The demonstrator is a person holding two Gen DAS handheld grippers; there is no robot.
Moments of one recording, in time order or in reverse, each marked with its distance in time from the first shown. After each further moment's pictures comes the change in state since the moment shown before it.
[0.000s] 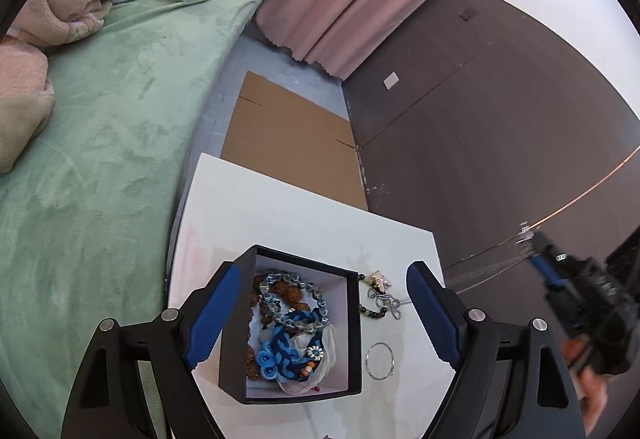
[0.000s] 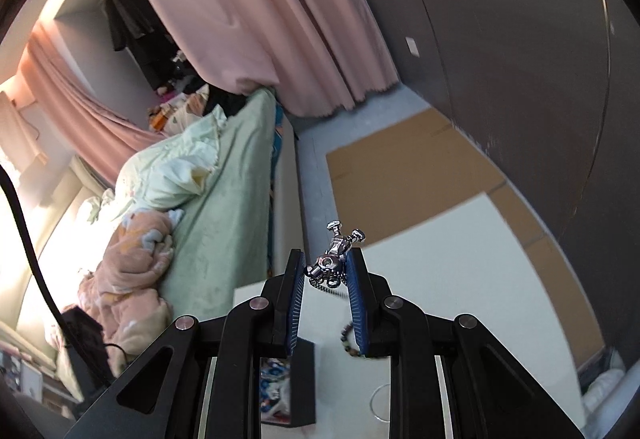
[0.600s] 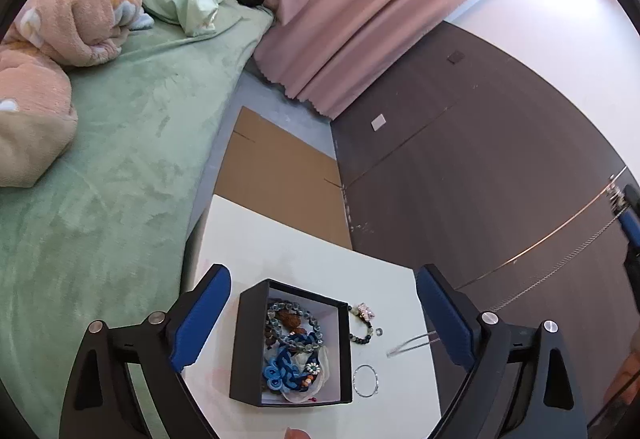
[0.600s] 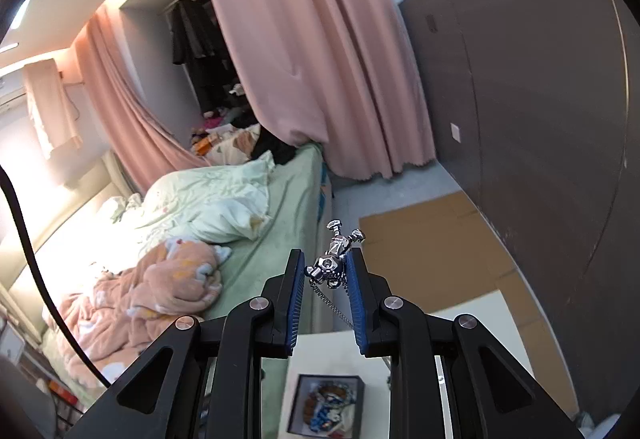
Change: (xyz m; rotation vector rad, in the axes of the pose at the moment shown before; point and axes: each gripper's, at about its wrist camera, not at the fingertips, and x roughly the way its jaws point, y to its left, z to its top) left arm -0.049 0.016 0.008 -0.037 -0.142 -0.071; right arm -0.105 0.123 0.047 -0.194 -0.188 0.056
